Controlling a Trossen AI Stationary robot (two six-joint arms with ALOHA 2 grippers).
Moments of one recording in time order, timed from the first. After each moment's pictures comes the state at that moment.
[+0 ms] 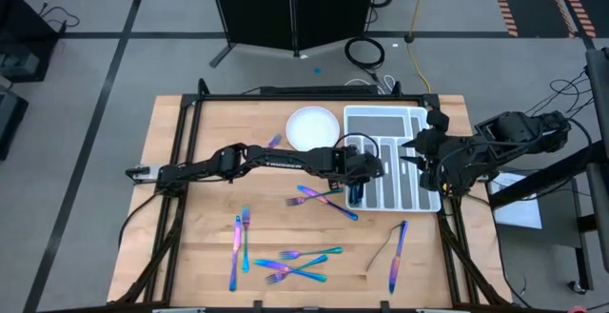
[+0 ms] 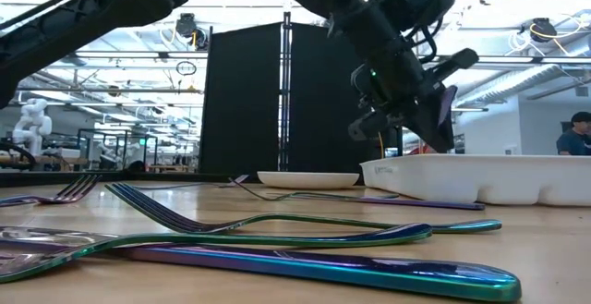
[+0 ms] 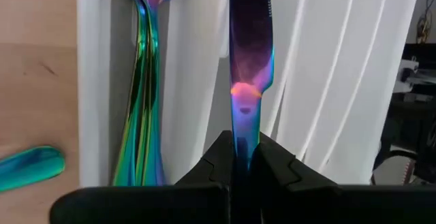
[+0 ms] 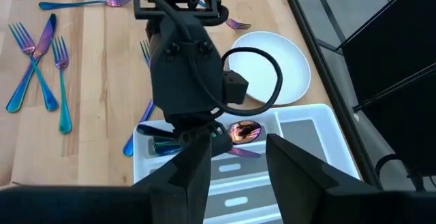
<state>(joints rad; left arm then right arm) 0.01 2.55 2.36 -0.71 -0.12 -1.64 0.36 0.99 1.42 -1.33 0.49 0.35</state>
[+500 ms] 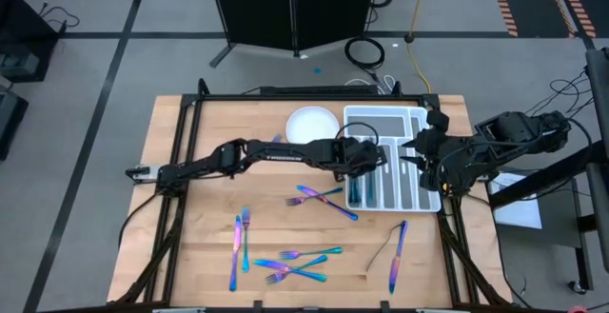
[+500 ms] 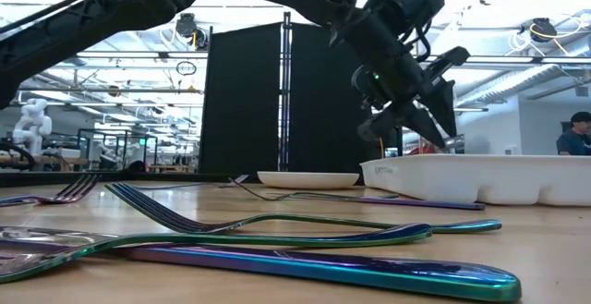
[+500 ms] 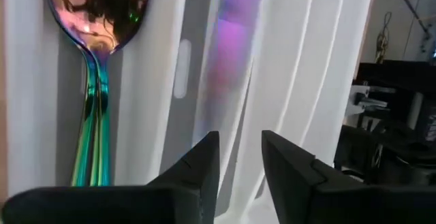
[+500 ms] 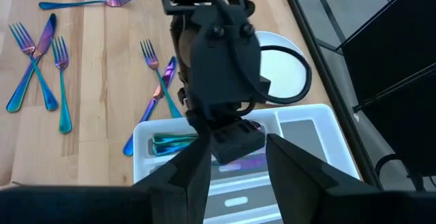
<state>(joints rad) 0.05 2.55 2.36 -0.60 -0.11 -1.64 0.36 0.99 1.42 -1.33 0.49 0.35</state>
